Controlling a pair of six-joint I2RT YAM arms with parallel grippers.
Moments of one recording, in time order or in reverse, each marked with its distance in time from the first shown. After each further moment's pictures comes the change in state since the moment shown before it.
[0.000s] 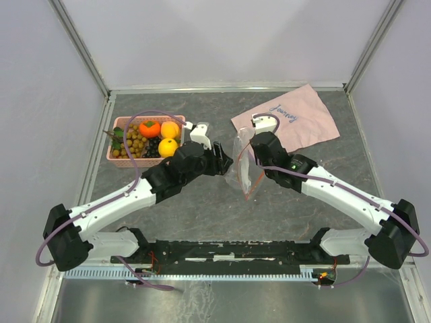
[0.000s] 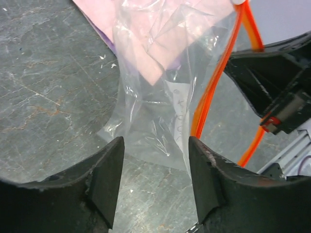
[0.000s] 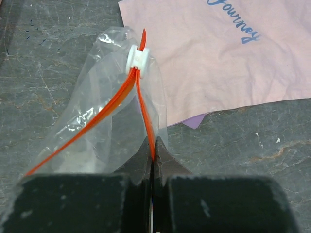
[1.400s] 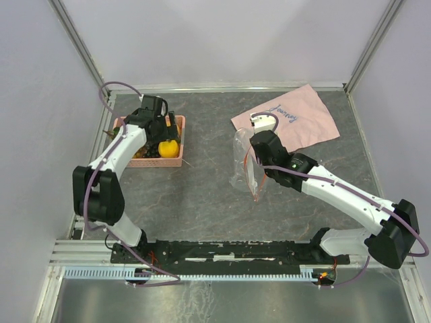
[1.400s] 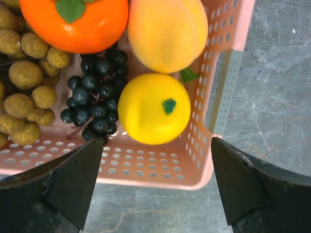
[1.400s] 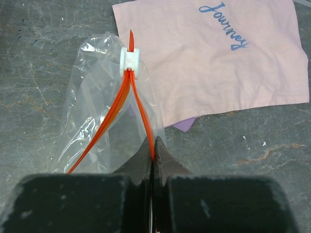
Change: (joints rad) left arm 0.686 0.401 0.378 -0.486 0.056 0.269; right arm 0.000 0.003 0.021 -0.013 0.024 -0.054
